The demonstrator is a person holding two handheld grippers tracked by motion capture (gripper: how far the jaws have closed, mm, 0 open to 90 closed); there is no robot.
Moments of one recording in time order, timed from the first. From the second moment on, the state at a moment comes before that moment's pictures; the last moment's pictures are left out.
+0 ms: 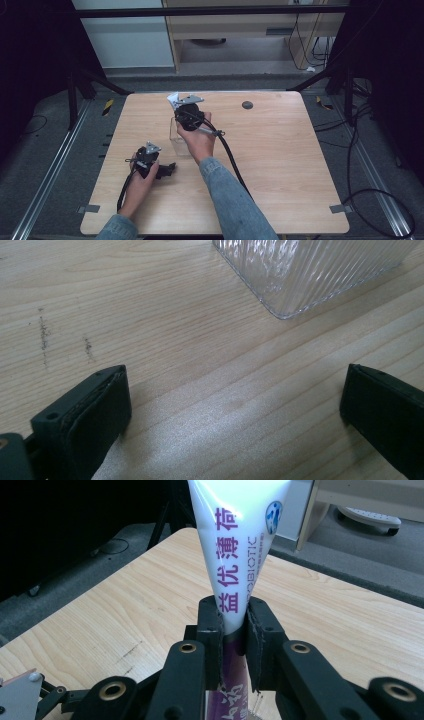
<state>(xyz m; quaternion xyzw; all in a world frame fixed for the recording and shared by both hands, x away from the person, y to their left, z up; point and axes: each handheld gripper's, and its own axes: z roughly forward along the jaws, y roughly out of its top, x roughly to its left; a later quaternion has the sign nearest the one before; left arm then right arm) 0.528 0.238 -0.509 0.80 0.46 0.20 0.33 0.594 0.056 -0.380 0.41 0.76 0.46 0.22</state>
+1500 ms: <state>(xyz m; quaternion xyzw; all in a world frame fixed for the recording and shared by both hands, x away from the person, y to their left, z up) 0.528 0.238 -0.508 0.80 0.46 0.20 0.33 0.591 0.065 -0.399 0.41 0.76 0.46 0.21</state>
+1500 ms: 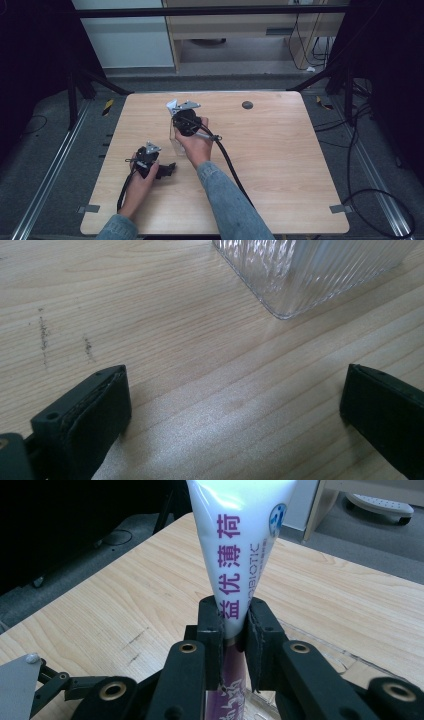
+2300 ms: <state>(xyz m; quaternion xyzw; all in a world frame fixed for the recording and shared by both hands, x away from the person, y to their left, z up) 0.528 0.238 -0.509 0.80 0.46 0.20 0.33 0.591 0.067 -0.402 0.41 0.77 0.45 0.21</state>
